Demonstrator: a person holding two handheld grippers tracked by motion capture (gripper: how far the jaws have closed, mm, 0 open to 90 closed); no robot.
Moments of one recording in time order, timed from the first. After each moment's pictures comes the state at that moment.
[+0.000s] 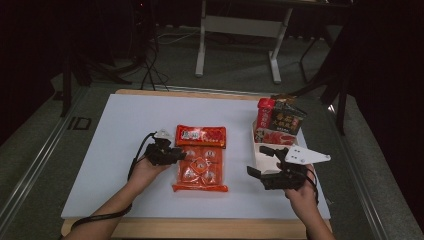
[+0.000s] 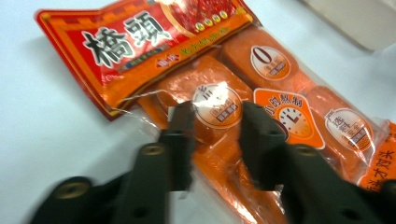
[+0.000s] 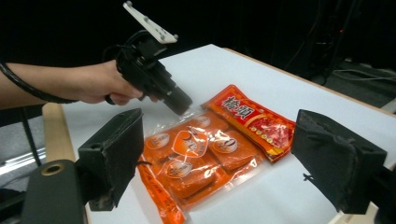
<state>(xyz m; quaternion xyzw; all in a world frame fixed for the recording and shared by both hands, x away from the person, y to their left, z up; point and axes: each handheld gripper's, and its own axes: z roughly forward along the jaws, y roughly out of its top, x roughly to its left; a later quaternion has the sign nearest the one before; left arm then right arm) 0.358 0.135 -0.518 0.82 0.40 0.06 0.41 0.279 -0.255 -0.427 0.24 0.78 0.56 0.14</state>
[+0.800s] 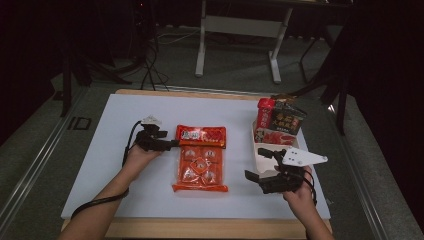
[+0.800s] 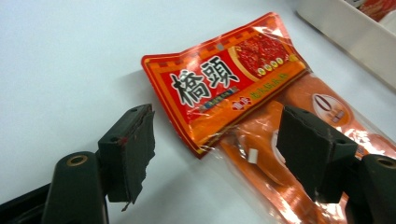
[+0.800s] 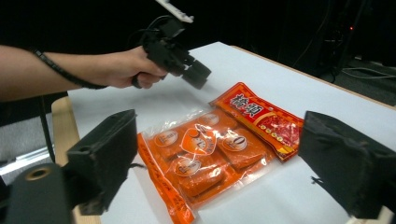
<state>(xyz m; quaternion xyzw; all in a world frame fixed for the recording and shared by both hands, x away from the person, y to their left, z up) 0.400 0.171 -0.521 0.78 0.44 0.08 0.44 0.276 -0.249 -0.430 0.23 0.78 0.56 0.13</state>
